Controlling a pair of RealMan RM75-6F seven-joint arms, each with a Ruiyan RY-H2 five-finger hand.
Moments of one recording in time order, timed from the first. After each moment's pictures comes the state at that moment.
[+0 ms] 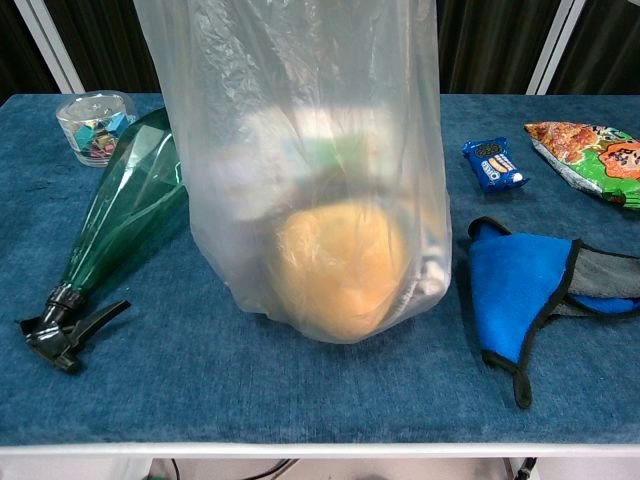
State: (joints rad) left arm -0.10 -1.10 -0.05 -1.60 1.51 1.52 0.06; right arm 0.75 -1.31 0.21 -1.83 -1.65 1.19 0.70
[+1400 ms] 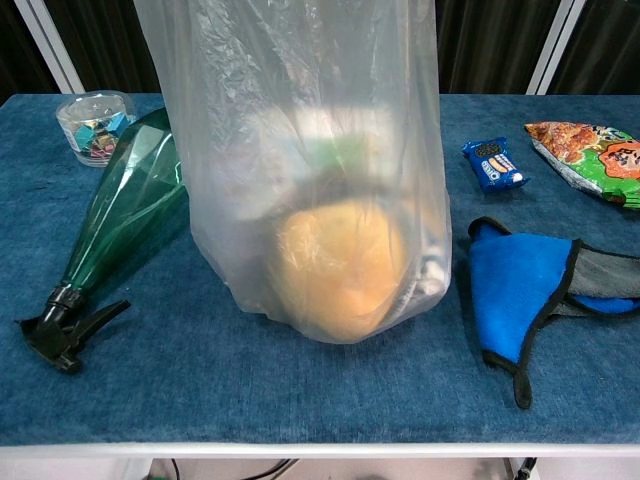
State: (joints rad) left arm -0.54 -1.03 -0.42 -1.98 1.56 1.41 0.30; right arm 0.77 -1.33 0.21 -1.82 -1.63 1.21 0.69
